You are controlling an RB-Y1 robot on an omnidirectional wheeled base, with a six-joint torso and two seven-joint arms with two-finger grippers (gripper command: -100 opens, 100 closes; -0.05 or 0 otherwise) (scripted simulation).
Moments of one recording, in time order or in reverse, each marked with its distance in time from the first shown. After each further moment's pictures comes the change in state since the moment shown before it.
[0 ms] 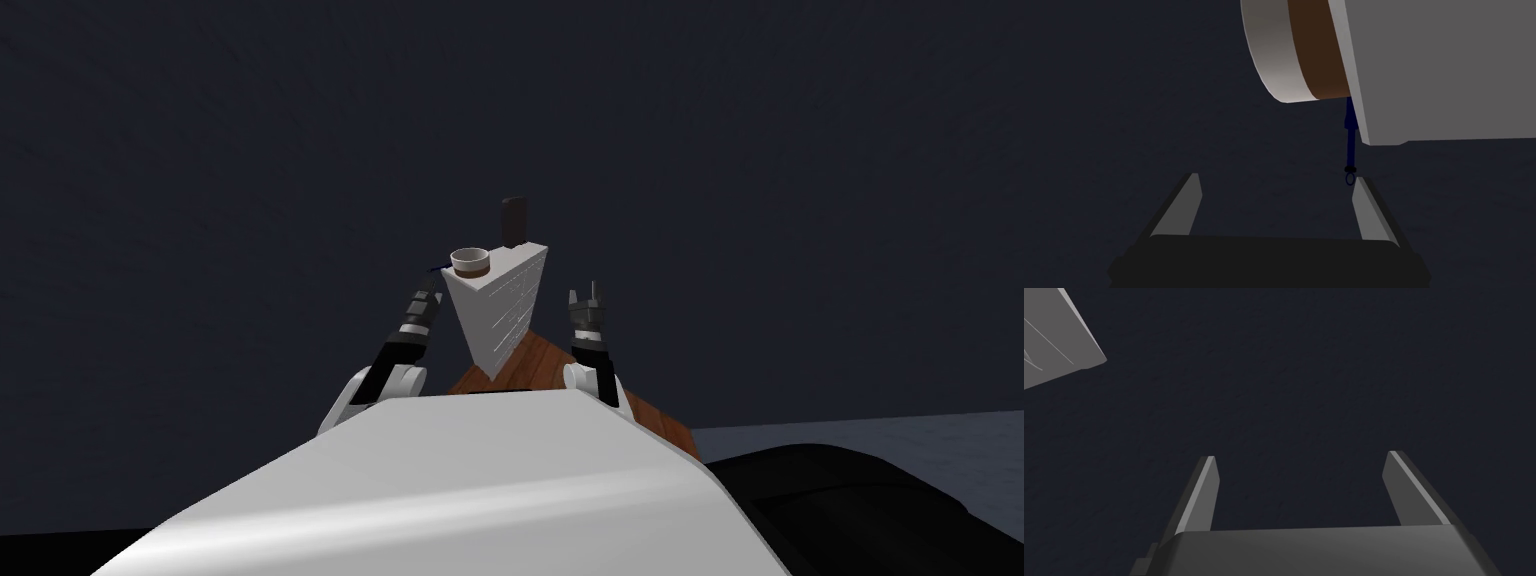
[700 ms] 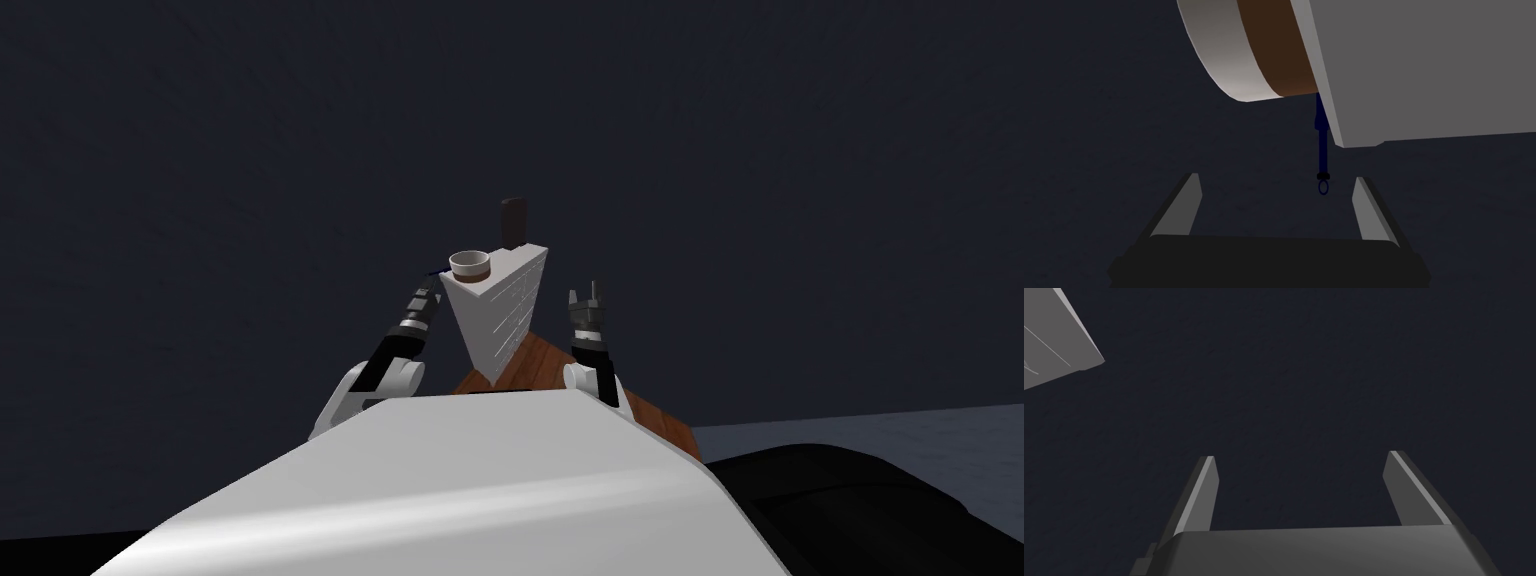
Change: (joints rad) left arm -0.039 0.001 0.025 -0.027 -0.004 0.174 0.024; right arm 0.000 0.000 0.000 0.000 0.000 0.000 0.000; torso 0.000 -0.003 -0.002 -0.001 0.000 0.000
